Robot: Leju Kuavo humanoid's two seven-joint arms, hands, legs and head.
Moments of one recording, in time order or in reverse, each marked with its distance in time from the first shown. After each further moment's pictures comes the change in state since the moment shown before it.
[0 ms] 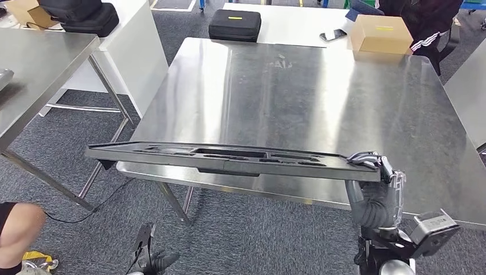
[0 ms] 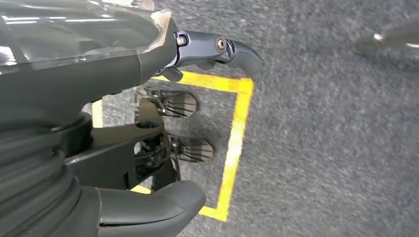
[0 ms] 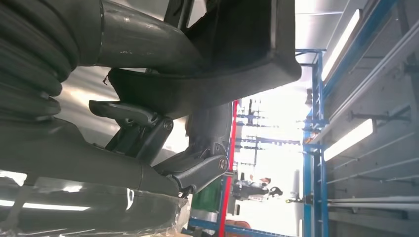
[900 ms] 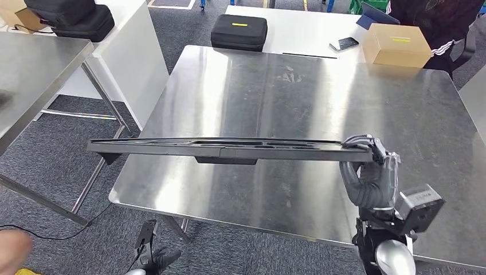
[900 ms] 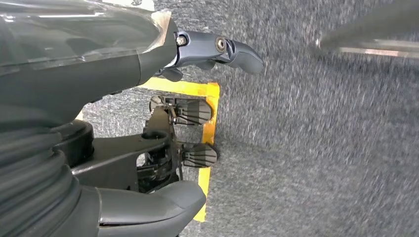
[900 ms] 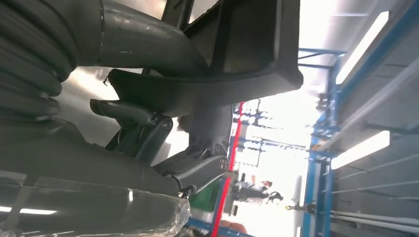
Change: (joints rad) left arm -0.033 -0.003 -0.024 0.048 -0.013 -0.018 -0.021; right arm -0.131 -0.012 0.003 0.084 0.070 -0.009 0.050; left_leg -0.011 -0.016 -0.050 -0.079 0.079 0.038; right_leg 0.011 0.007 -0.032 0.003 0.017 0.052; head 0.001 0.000
